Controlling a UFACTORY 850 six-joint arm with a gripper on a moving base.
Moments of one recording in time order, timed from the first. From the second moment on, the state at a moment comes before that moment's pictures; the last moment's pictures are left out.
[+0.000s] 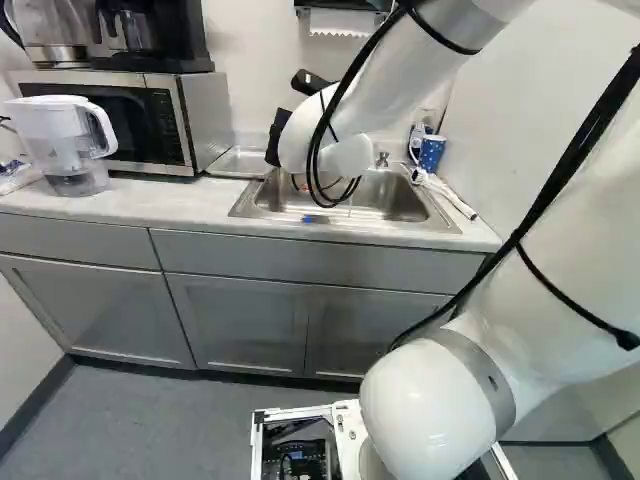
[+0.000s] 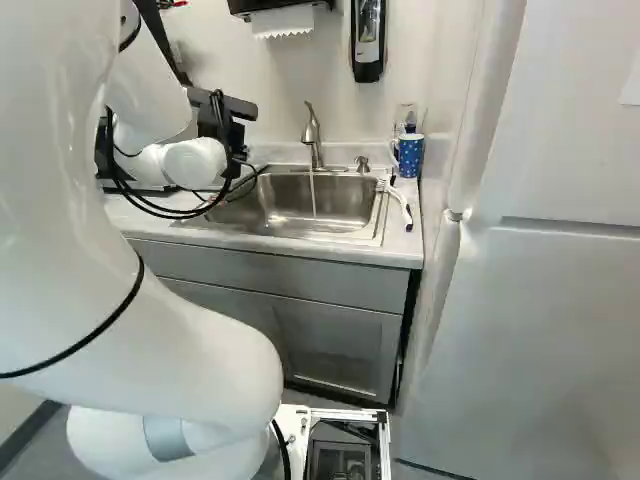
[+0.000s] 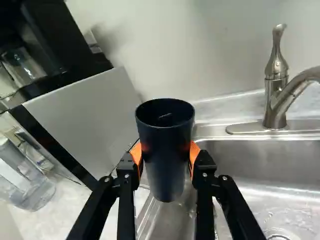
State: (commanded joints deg) arm 17.5 8.1 -36.4 0.0 37.7 22.8
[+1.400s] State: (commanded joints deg) arm 17.5 8.1 -36.4 0.0 37.7 65.1
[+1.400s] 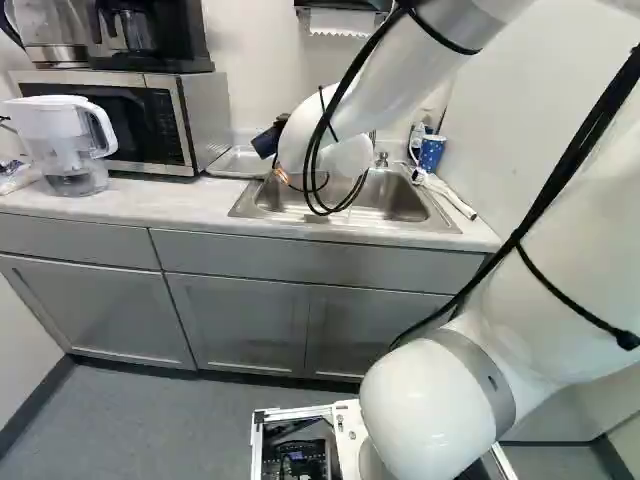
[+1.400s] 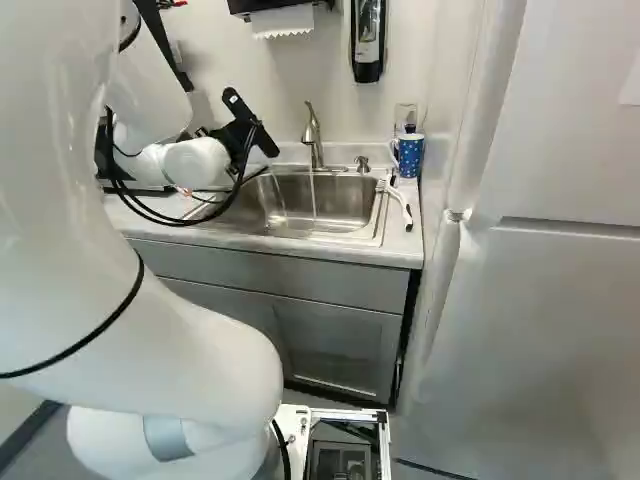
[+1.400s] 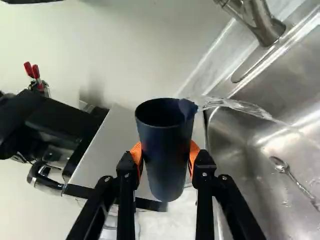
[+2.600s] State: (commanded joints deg) arm 17.5 8.1 -36.4 0.0 37.7 101.2
